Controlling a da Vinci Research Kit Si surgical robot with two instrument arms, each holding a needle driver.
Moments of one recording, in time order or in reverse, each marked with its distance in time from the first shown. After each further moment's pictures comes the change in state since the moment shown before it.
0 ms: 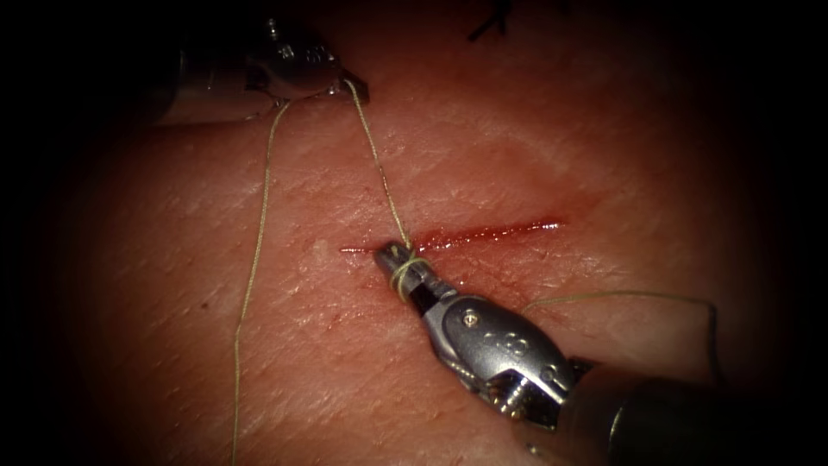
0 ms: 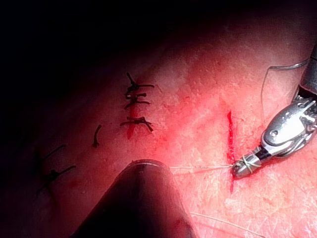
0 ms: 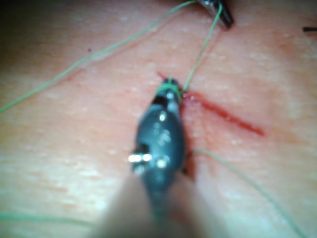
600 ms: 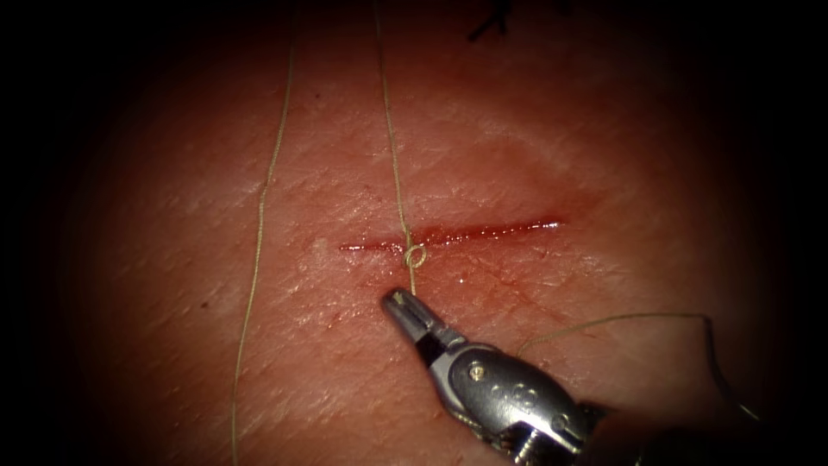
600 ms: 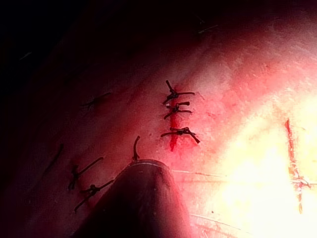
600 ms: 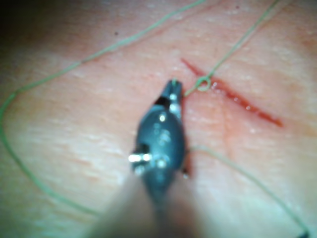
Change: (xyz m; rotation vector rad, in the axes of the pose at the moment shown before) right arm -0.001 -0.002 -0.003 0.049 -0.037 -0.081; left arm 0.002 -0.010 0.001 0.036 0.004 -0.034
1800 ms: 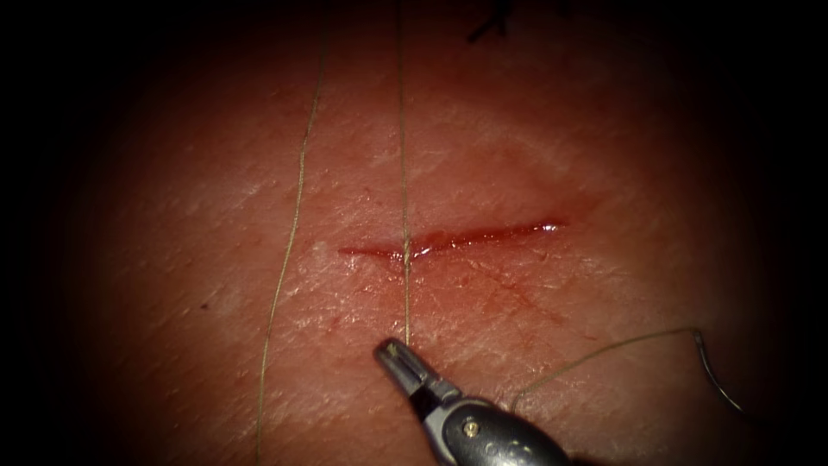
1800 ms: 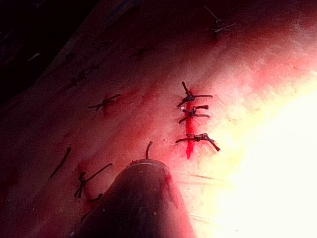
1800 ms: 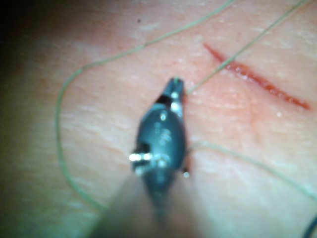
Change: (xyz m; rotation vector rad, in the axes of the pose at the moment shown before) right arm -0.002 -0.005 -0.005 0.167 -0.052 -0.080; left arm 0.002 -0.006 0.003 0.083 0.010 -0.042
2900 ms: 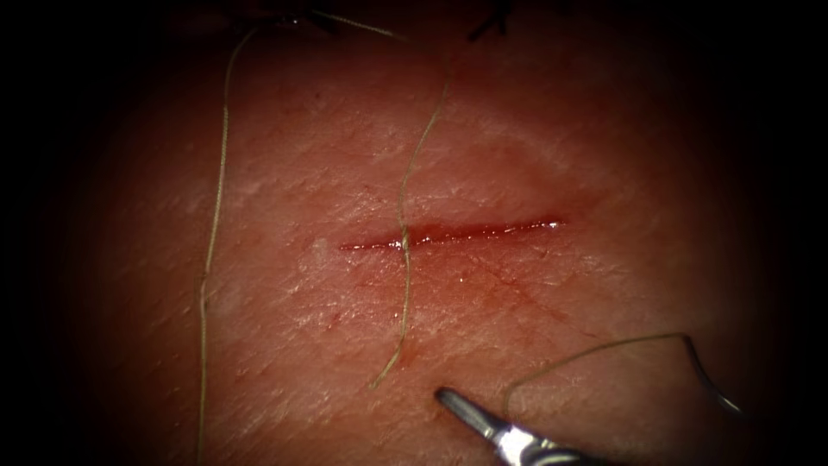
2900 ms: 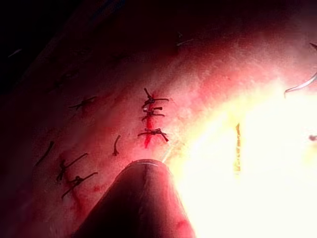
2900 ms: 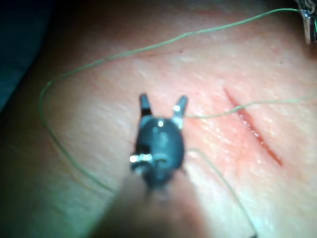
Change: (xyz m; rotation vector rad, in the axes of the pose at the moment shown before) right arm 0.012 0.006 -0.007 0.324 -0.091 -0.178; left arm -0.005 0.016 -0.015 -0.107 -0.008 0.017
